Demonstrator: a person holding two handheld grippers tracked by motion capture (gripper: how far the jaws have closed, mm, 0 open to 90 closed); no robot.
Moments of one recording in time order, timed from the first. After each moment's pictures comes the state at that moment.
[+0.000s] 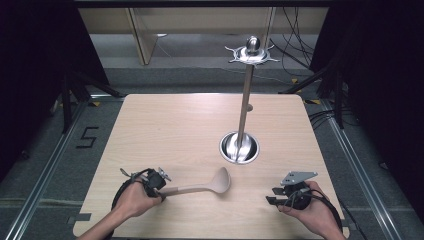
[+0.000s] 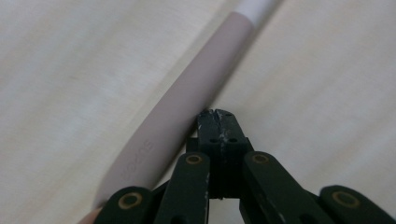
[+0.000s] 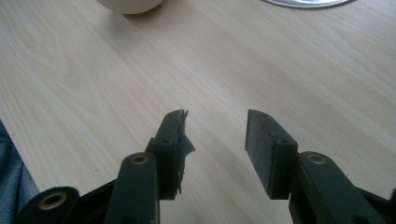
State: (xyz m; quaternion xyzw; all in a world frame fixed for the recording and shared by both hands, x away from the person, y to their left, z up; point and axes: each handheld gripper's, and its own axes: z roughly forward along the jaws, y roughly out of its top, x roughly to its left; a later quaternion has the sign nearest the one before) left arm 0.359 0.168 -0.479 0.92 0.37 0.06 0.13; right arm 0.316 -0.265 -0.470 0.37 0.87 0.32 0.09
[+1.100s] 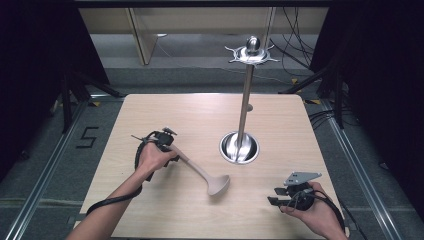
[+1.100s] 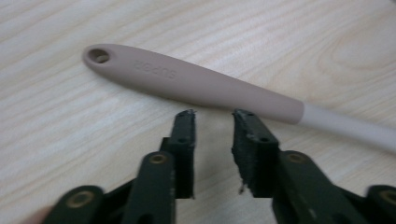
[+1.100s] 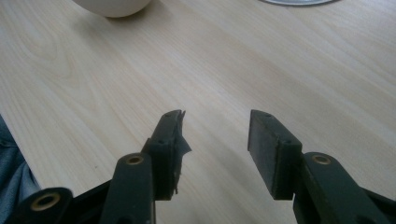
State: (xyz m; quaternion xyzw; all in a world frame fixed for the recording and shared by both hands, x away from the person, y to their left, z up) left arm 0.464 0.155 -0.475 0.80 0.55 0.07 0.24; right arm 0.312 -0.269 -0.473 0.40 0.85 0.34 0.08
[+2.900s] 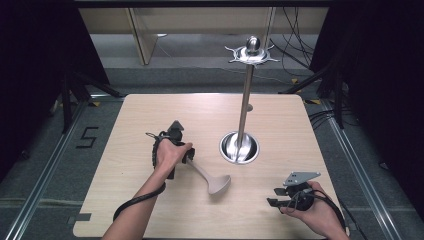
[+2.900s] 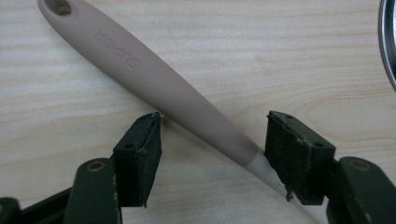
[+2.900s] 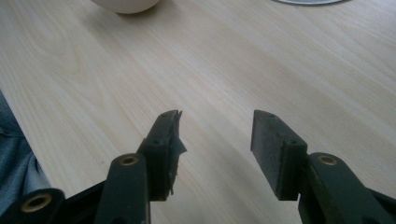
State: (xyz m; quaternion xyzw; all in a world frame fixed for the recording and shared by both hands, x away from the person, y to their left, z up) left arm 0.483 0.108 -0.480 0.71 0.68 0.03 0.18; right arm 0.315 -0.271 -0.470 0.36 0.87 0.33 0.08
